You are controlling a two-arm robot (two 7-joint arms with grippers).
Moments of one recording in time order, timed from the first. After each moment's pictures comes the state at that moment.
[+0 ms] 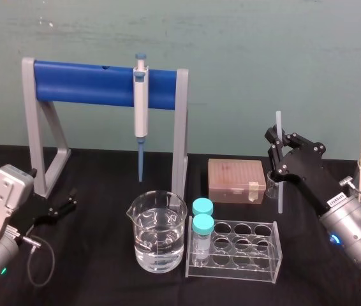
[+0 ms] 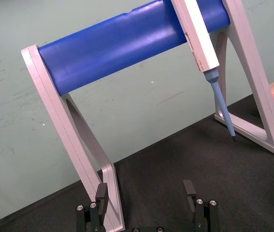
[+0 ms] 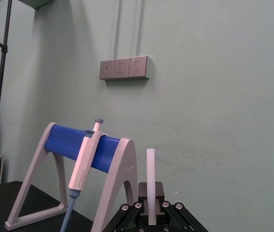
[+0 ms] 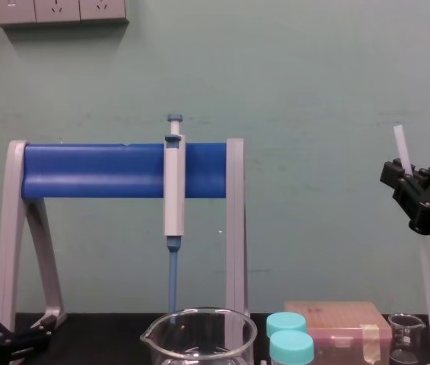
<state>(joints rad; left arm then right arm) -0.20 0.60 0.45 -1.41 -0.25 -0.12 0.03 0.21 0.30 -0.19 -1.39 0.32 -0.42 0.42</state>
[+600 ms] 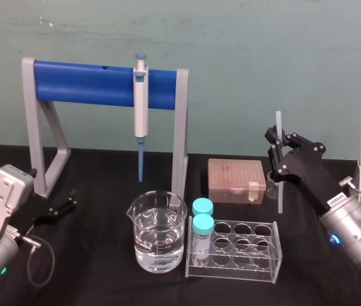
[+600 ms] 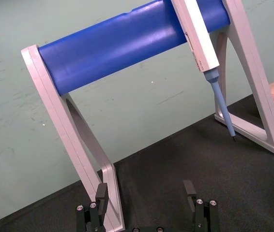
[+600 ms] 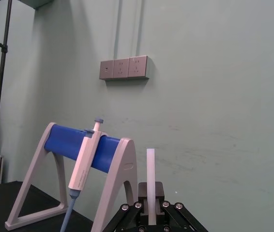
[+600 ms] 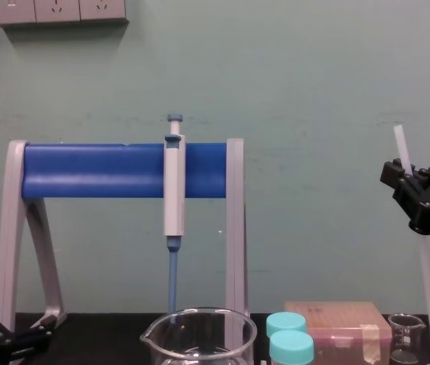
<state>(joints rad) -0.20 0.60 0.45 -1.41 -0.25 -0.12 0.03 0.21 0.30 -0.19 -1.39 0.32 -0.42 0.42</state>
